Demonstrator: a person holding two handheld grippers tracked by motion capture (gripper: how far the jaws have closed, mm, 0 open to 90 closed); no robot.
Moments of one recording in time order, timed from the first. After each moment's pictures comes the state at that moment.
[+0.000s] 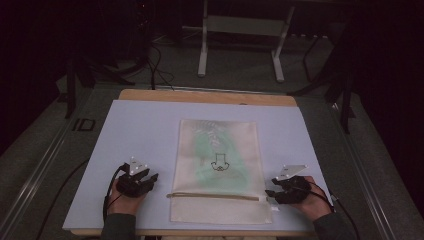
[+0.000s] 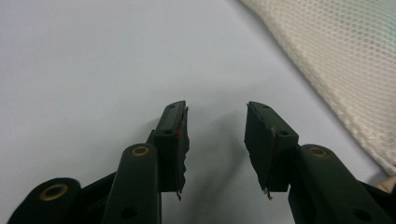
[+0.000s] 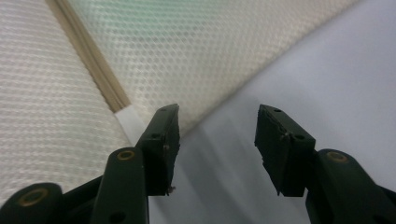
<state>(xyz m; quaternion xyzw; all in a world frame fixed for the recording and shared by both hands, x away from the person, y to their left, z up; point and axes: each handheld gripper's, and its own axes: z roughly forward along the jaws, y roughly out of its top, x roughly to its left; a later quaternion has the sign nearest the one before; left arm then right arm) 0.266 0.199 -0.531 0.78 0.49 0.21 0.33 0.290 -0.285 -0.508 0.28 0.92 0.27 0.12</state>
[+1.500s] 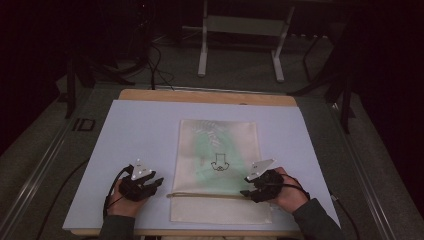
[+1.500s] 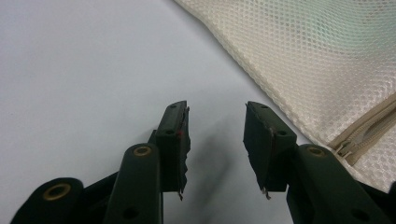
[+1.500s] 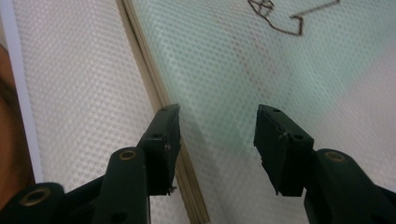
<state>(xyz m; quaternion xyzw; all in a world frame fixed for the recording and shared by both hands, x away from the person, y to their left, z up) 0.259 0.191 -0.525 0.81 0.43 0.18 0.35 0.296 -0.204 -0.487 0.16 0.95 0.27 0.08</state>
